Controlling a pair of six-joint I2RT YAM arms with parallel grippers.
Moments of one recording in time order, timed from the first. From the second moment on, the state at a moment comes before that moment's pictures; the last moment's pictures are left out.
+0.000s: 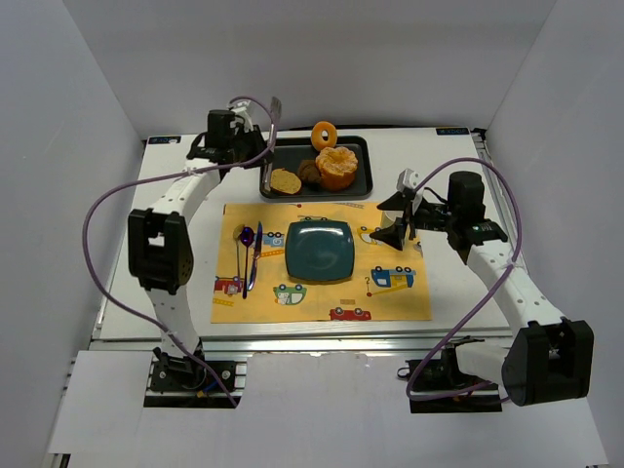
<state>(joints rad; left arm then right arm) -0.19 1.91 1.63 -0.26 0.37 -0.35 0.18 1.19 0.88 -0.17 -1.06 -0.52</state>
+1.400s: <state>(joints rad) -0.27 2.25 1.91 -0.29 0.29 -0.36 0.15 1.18 0.87 -0.16 -1.07 -0.52</state>
